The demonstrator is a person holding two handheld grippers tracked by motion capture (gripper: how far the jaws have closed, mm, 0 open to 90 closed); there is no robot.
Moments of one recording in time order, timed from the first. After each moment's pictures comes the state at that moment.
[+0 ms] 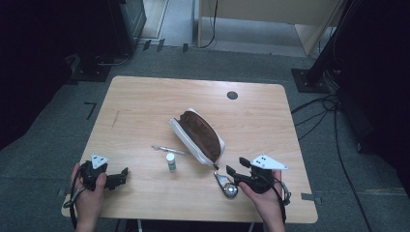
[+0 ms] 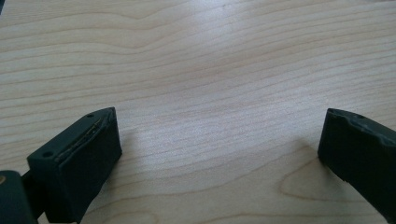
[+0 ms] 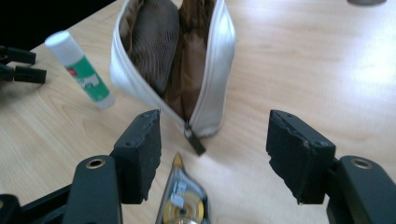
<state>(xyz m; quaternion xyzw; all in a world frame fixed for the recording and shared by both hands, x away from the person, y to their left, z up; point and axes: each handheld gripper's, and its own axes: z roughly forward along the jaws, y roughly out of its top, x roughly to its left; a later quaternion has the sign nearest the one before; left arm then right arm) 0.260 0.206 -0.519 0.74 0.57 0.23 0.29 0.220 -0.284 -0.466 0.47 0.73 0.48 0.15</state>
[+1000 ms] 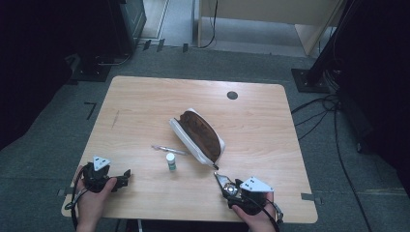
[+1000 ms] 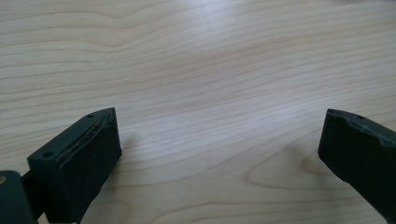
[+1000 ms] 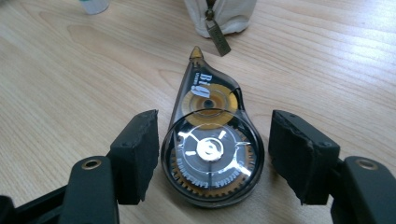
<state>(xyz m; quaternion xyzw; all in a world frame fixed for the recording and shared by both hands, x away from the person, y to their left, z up) 0.252 0.198 -0.514 0.74 0.56 0.21 0.31 0.180 -0.267 -0.525 0.47 0.77 0.41 0.16</state>
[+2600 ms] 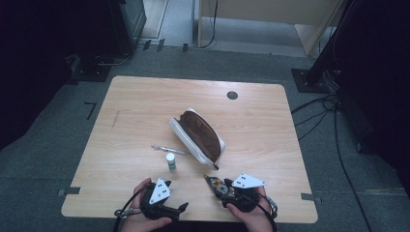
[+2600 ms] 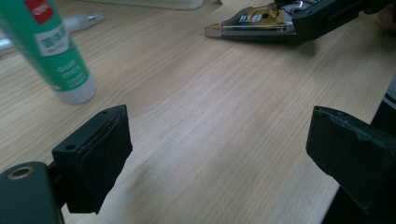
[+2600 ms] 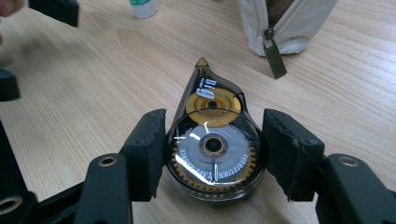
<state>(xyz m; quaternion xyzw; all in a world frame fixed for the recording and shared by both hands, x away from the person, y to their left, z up) 0.186 0.044 -0.506 0.85 0.31 0.10 0.41 0.192 -0.251 -0.518 0.41 0.80 0.43 0.11</state>
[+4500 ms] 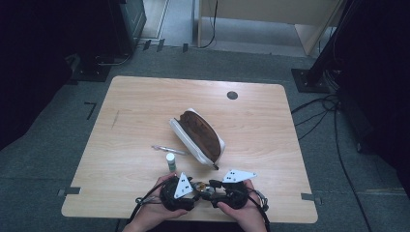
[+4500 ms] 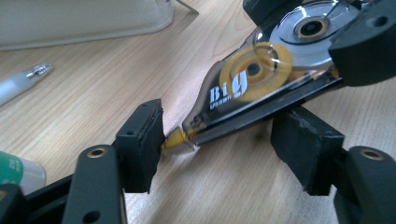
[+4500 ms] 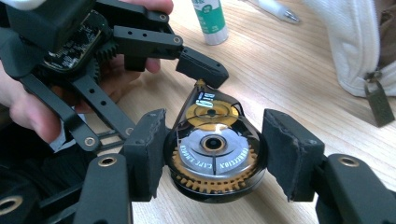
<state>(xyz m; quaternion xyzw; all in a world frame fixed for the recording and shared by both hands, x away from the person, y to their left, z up) 0.210 -0.003 -0.519 0.89 0.23 0.13 0.38 0.202 -0.223 -0.500 0.37 0.80 0.47 0.01</state>
